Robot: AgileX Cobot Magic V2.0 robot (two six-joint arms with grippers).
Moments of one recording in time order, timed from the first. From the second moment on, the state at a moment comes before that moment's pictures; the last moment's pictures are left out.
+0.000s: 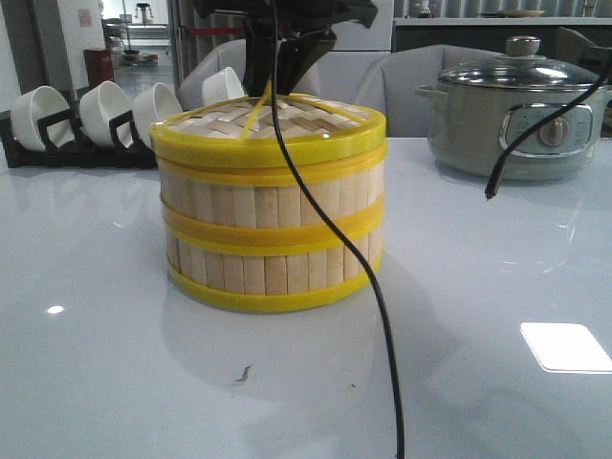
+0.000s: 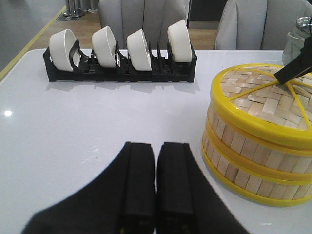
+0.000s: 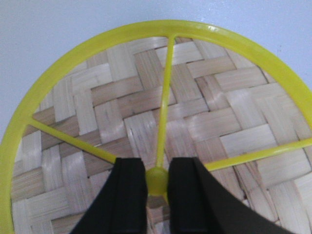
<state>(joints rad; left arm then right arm) -0.16 0.51 -0.45 -0.09 0.27 0.01 0.55 2.16 -2.20 0.07 1.04 0.06</state>
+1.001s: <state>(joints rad) -0.16 0.51 -0.45 -0.09 0.27 0.01 0.55 2.17 -2.21 0.07 1.07 0.06</state>
